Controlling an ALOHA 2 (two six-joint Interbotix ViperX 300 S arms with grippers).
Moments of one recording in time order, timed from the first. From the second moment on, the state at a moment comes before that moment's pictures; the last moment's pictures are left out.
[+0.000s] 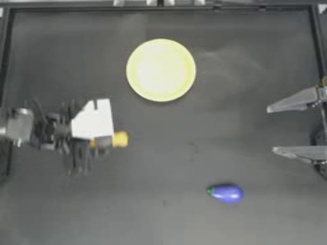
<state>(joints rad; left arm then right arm) 0.05 -0.27 0.73 0.23 0.57 -0.27 -0.02 -0.98 1.21 -0.02 -0.24 0.01</state>
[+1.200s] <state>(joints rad) 0.50 0.27 0.16 -0.15 0.60 0.48 -0.05 -0.93 1.21 0.01 -0.26 0.01</state>
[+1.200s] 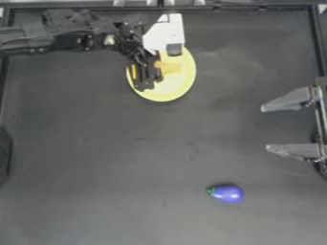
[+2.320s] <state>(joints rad) 0.56 0.41 0.10 -0.15 0.62 0.52 -0.05 -0.93 1.21 0.01 -0.26 0.01</state>
